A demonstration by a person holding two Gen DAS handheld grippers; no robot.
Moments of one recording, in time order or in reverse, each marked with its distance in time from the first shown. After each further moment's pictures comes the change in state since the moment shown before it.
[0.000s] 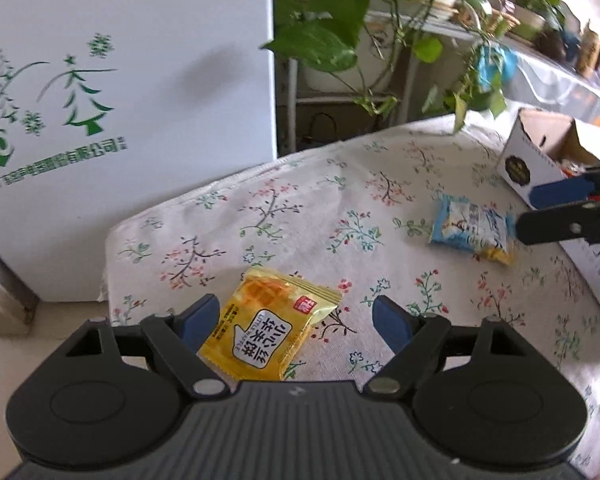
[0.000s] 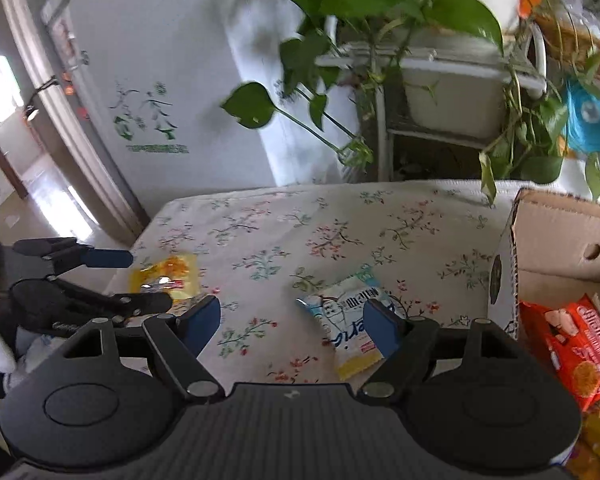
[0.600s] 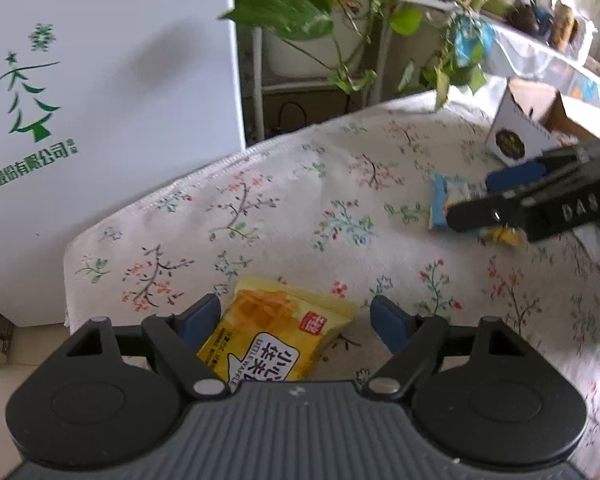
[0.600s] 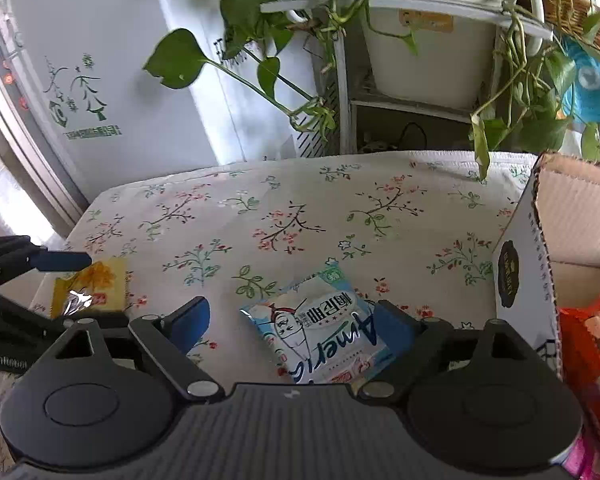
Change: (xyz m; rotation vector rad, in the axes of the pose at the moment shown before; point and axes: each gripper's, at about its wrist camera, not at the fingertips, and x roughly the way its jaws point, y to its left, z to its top) left arm 0.035 0.002 0.001 0.087 0.019 -0.077; right arm 0.057 -0.018 0.002 0.040 0.031 -0.118
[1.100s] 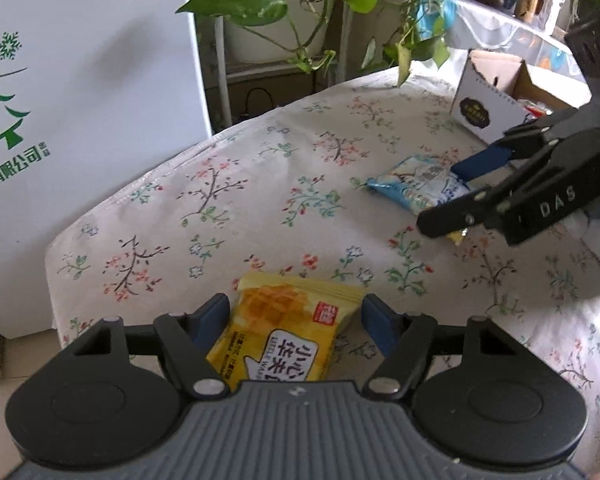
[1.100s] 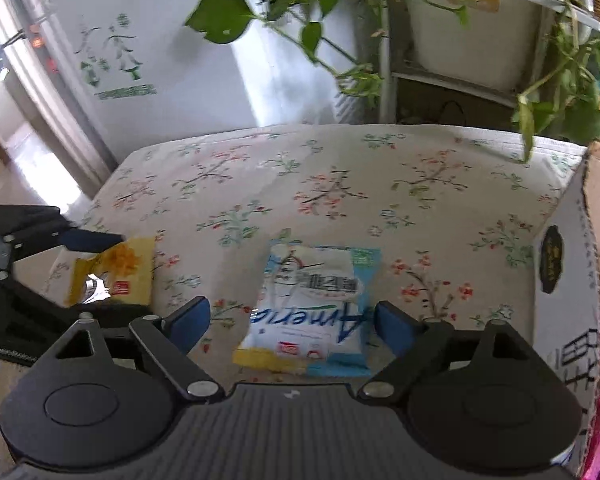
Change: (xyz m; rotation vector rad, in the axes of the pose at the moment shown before) left arm -0.008 -0.003 -0.003 0.069 0.044 -0.066; right arm 0.005 0.010 -0.005 -0.048 0.095 0.066
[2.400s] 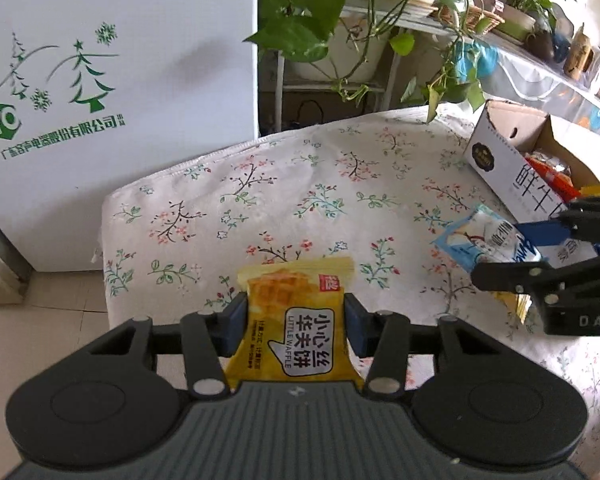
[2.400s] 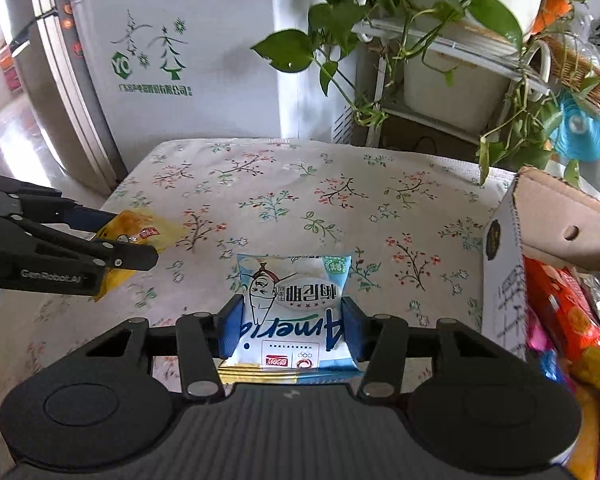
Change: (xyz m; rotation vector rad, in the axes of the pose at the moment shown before) left arm -0.065 -0.029 -0.014 -0.218 -0.035 0.112; right arm -0.077 0.053 -0.042 -0.107 -0.072 -0.109
